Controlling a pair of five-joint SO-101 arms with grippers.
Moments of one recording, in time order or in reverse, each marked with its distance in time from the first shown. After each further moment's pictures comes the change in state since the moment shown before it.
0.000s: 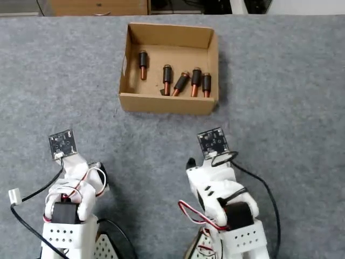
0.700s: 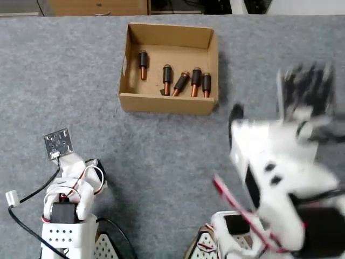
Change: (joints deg) left arm -2.3 0.0 0.0 -2.6 0.1; right arm 11.8 48.8 -96.1 35.2 0.2
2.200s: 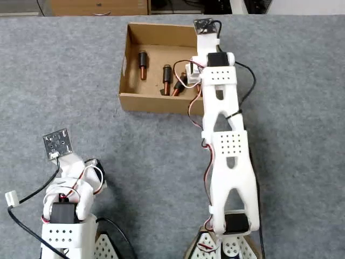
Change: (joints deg) left arm -0.4 0.0 0.0 0.0 0.0; right arm -1.1 127.6 -83.5 -14.6 0.0
